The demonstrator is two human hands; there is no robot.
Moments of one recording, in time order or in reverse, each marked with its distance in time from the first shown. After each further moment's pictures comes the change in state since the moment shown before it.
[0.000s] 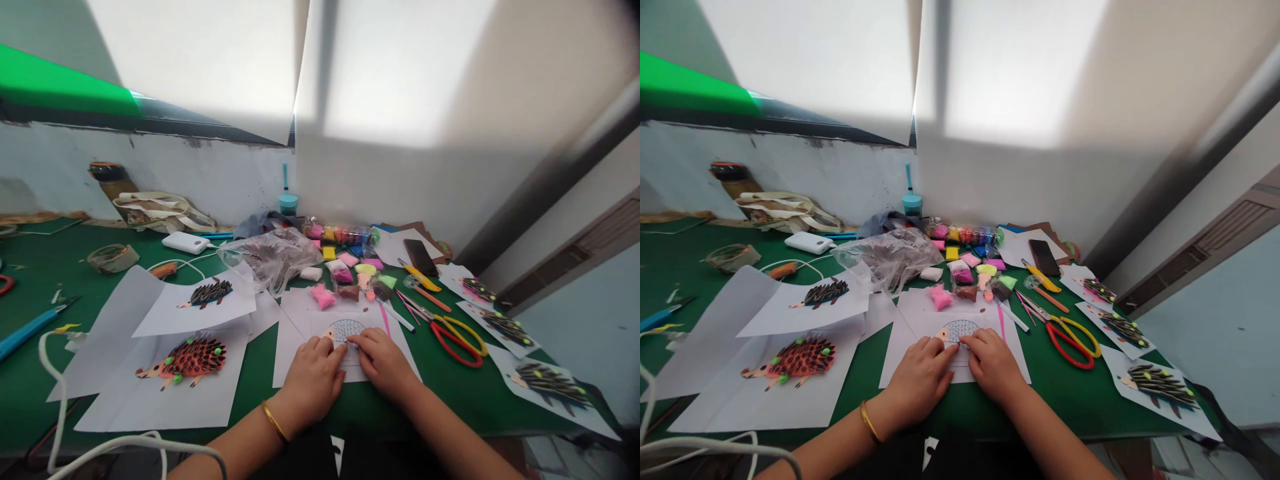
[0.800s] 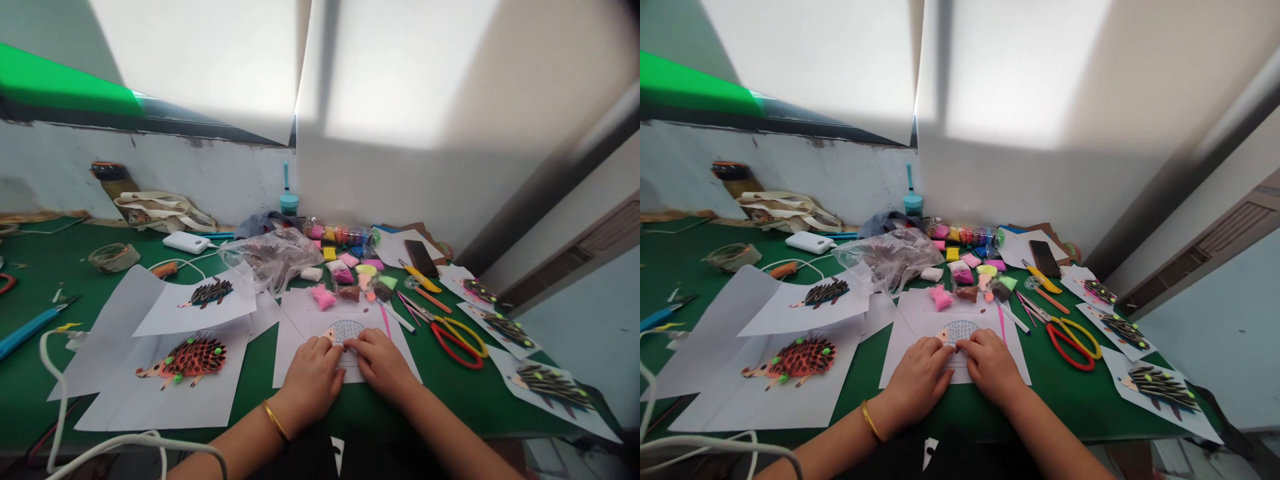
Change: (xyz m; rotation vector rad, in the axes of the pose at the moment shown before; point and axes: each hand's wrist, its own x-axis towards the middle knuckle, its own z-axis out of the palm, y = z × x) left_hand 0.000 -0.002 0.004 -0.047 0.021 -0.023; right_hand 0.002 -0.003 -0.001 -0.050 -0.053 -0.002
